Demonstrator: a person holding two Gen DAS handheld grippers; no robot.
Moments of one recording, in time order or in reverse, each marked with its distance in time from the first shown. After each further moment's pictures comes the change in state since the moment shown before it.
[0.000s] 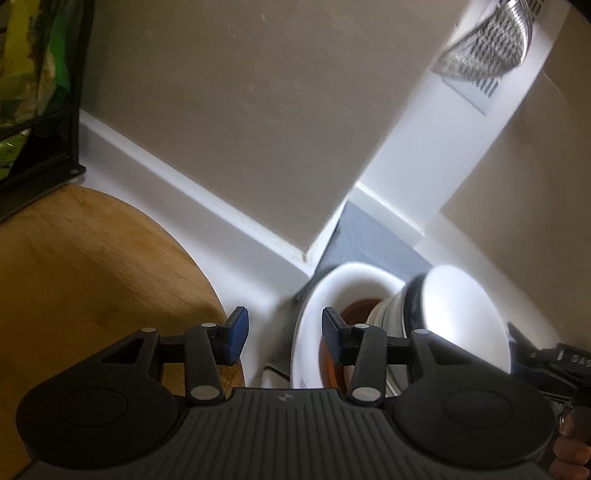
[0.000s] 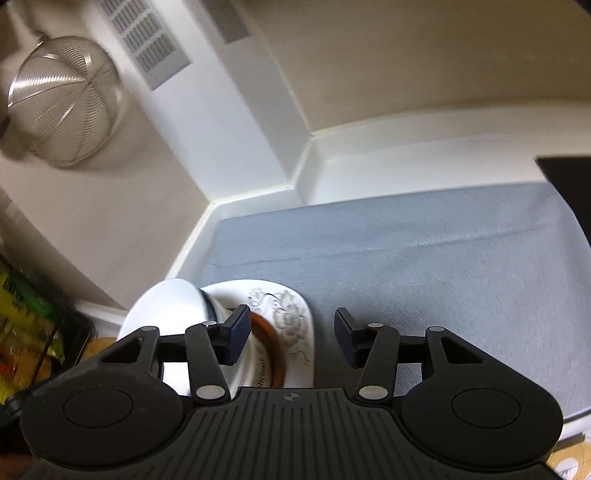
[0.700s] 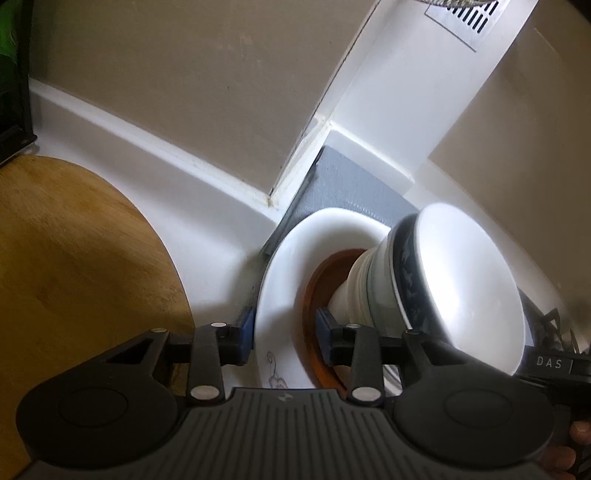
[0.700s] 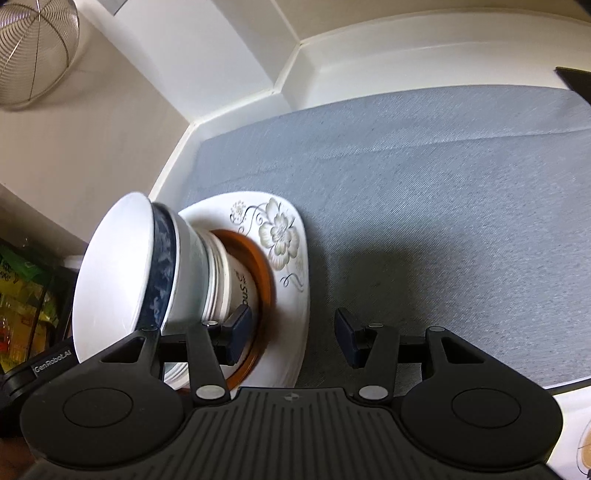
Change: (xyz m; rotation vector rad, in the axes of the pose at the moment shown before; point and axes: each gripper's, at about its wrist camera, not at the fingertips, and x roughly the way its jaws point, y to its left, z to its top) left arm 0.028 -0.017 -0.014 0.061 0.119 -0.031; right arm 0.062 -0.001 -0.023 0.051 0.214 0.040
